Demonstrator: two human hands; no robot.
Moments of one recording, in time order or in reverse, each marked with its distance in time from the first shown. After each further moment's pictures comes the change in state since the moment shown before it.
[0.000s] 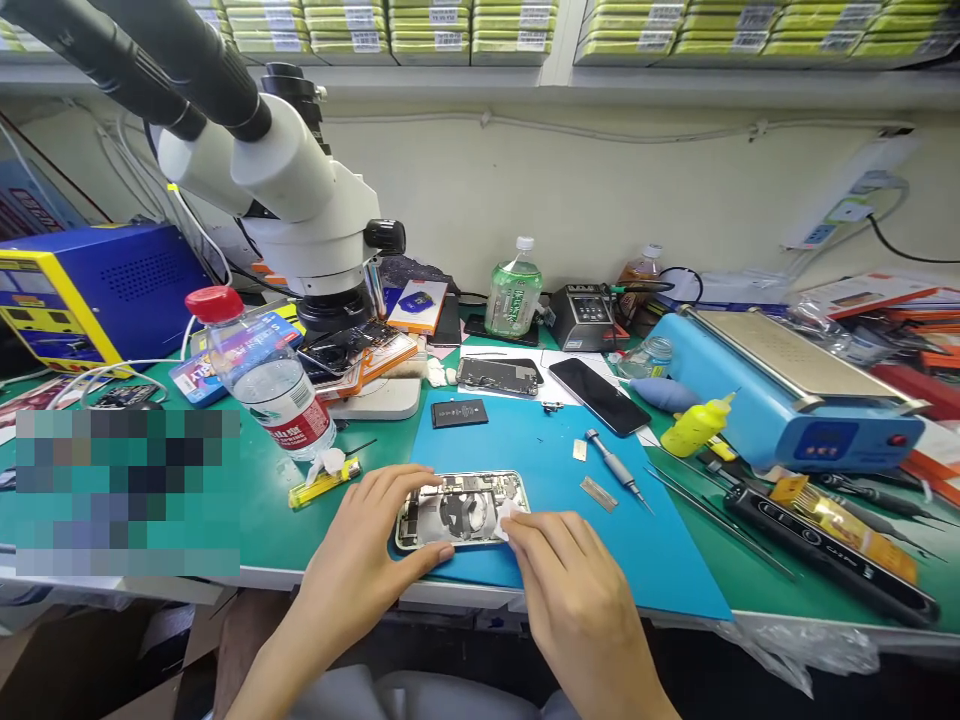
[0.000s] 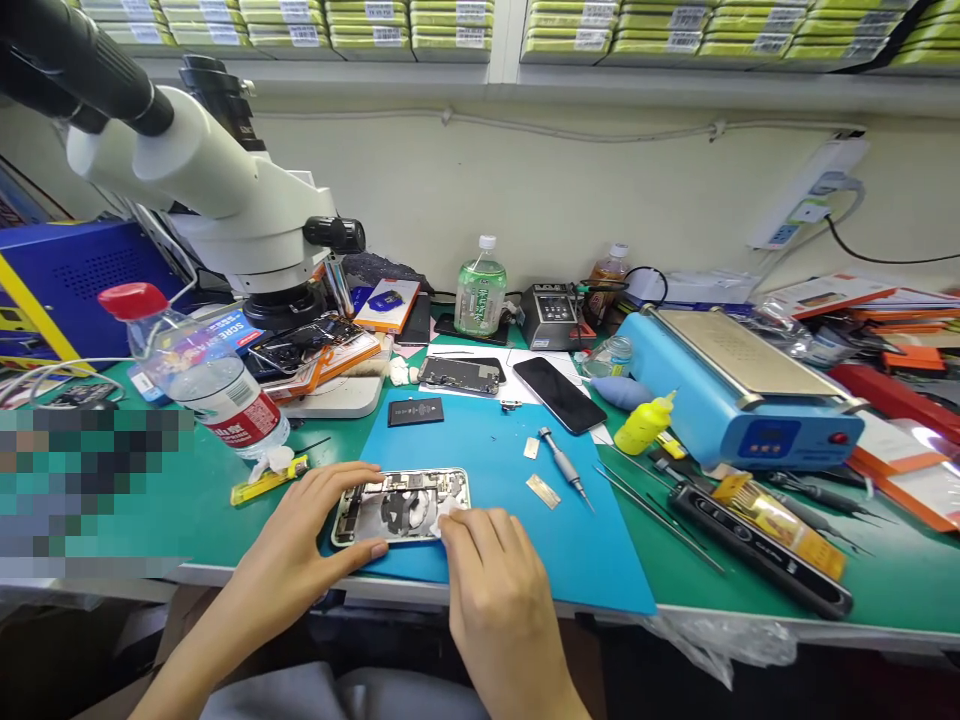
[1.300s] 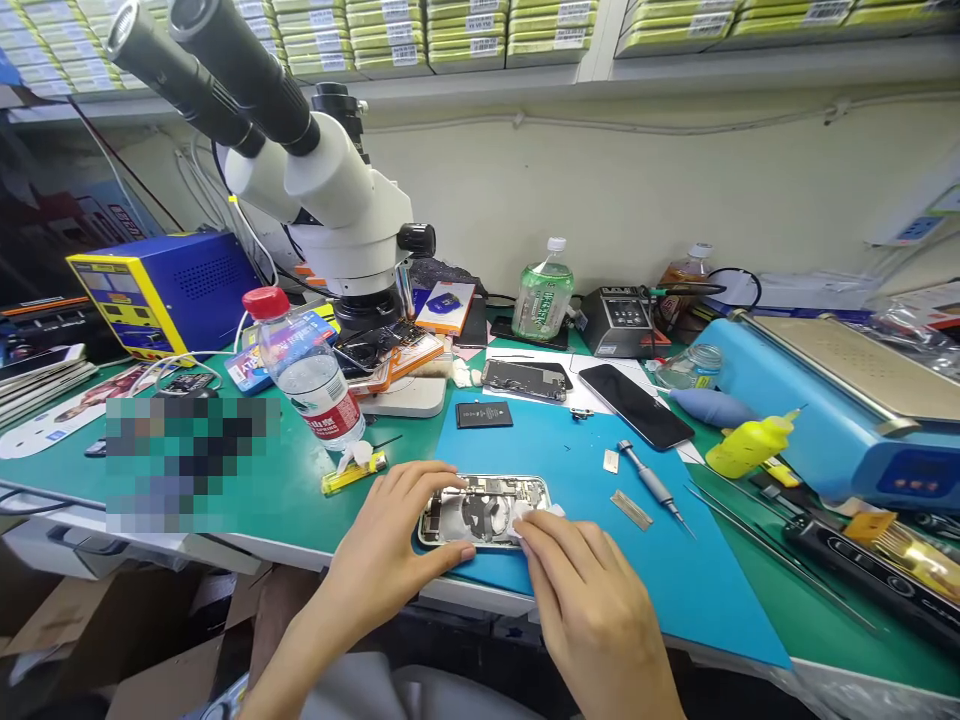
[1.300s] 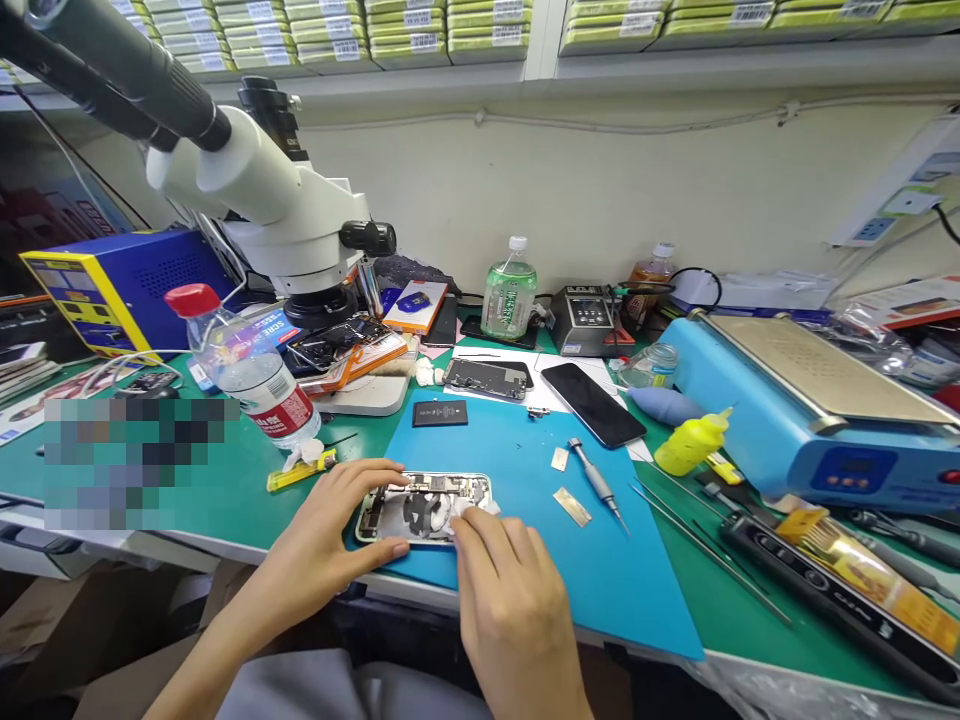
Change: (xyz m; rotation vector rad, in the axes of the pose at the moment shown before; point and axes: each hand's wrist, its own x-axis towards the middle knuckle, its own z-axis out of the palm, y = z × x) left_hand 0.002 0.003 -0.003 -0.017 -0.046 -0.006; right_hand 0.001 0.005 0.008 0.037 0.054 -0.067
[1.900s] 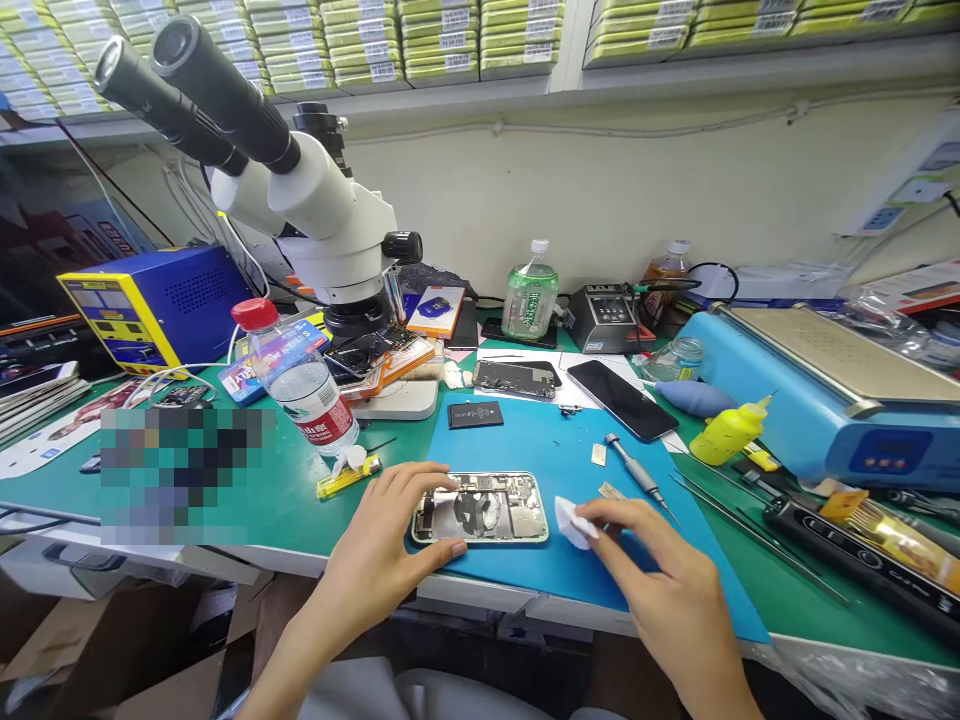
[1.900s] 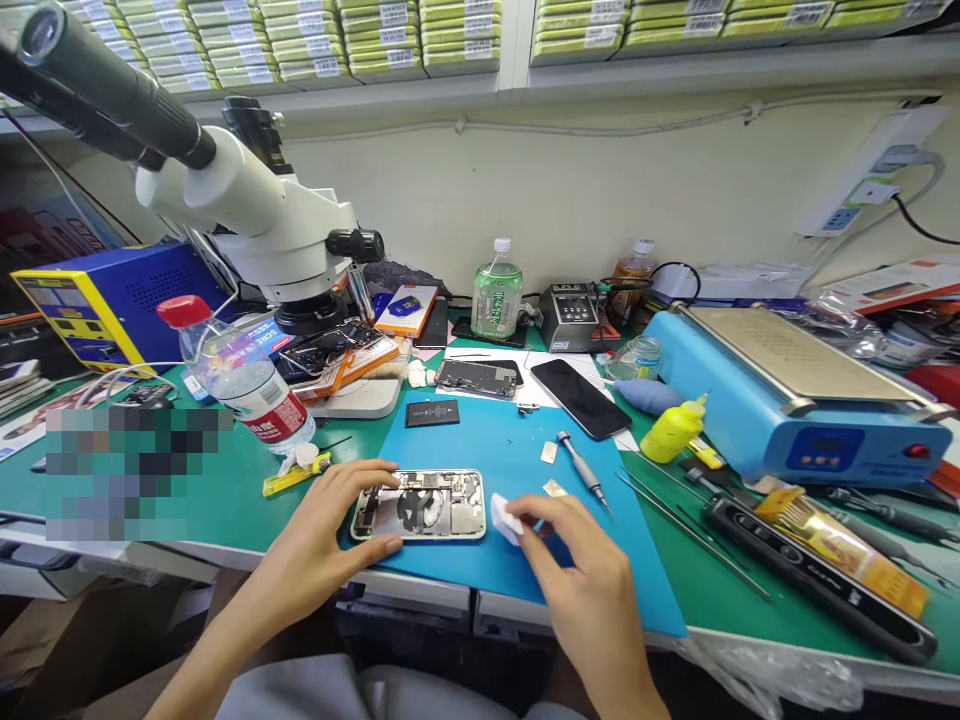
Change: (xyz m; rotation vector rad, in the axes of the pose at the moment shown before) left_hand -0.003 0.000 0.000 0.016 -0.011 0.004; right_hand -0.008 0.052 -0.028 0.336 0.066 0.403
